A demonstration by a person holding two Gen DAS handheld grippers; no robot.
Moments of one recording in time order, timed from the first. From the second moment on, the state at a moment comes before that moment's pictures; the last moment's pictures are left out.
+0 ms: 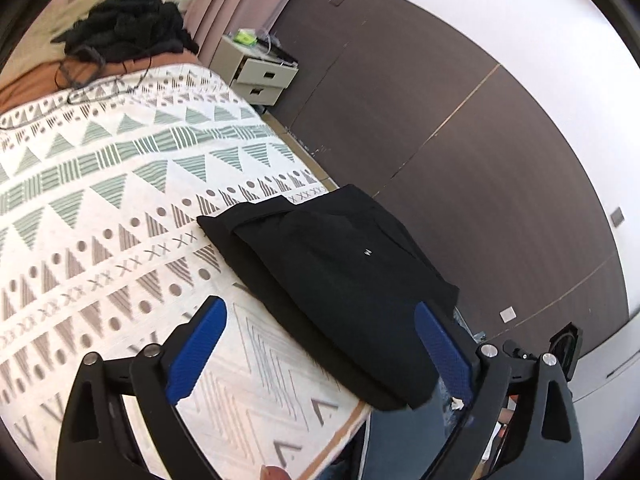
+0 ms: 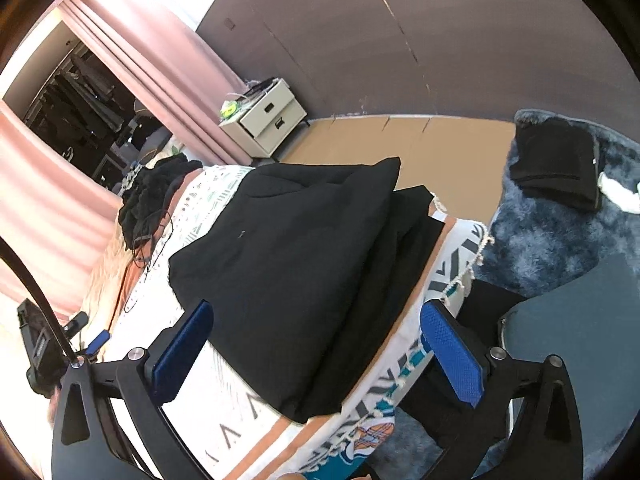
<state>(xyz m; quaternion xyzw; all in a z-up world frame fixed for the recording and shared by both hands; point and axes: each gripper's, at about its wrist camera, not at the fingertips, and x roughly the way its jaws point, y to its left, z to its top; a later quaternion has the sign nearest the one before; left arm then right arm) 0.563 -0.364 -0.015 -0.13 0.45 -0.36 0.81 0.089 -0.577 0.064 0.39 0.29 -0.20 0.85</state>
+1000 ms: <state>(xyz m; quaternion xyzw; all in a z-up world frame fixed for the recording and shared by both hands) 0.329 -0.203 0.102 -0.02 0.27 -0.31 0.91 -0.058 -0.381 0.150 0.24 0.25 -0.20 0.92</state>
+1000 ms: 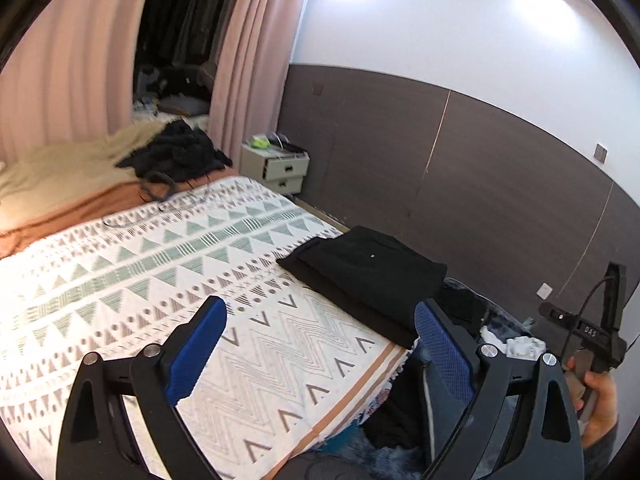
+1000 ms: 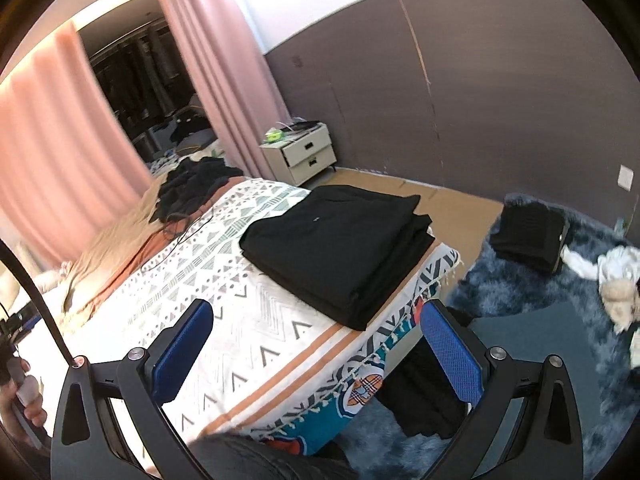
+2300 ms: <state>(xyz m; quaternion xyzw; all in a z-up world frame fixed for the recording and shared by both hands) 0.125 -0.068 0.042 -0.03 0.21 -0.14 0.97 -0.091 -0.262 0.071 0.16 0.25 -0.07 0.95</state>
